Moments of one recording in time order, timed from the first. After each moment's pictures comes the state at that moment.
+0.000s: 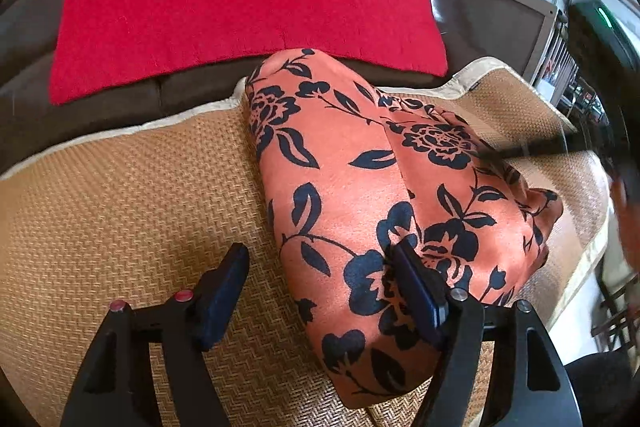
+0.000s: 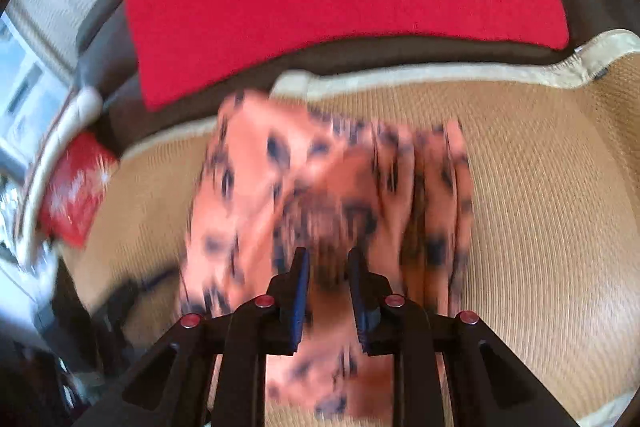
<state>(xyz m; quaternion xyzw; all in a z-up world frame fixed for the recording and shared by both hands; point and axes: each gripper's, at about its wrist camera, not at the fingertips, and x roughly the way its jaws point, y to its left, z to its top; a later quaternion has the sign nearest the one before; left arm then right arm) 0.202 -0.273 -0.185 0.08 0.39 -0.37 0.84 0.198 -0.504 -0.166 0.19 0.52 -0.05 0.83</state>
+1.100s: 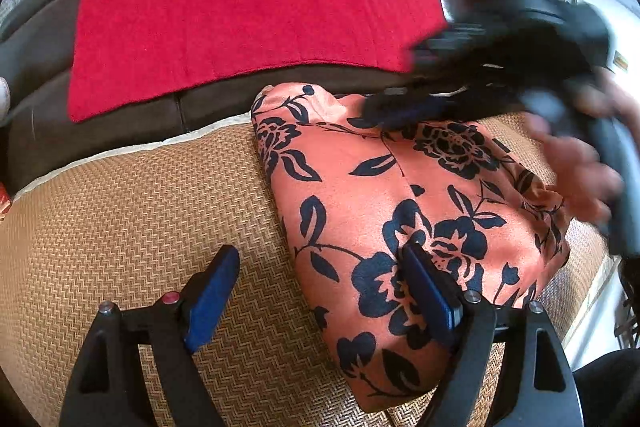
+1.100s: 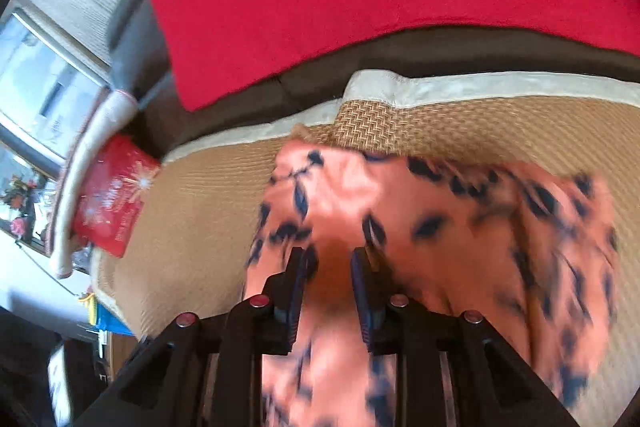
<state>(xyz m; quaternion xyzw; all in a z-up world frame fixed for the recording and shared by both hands) 0.196 -0.278 -0.176 0.10 0.36 -0.34 0.86 0.294 -0.485 -0.196 0.25 0.50 0.05 0.83</state>
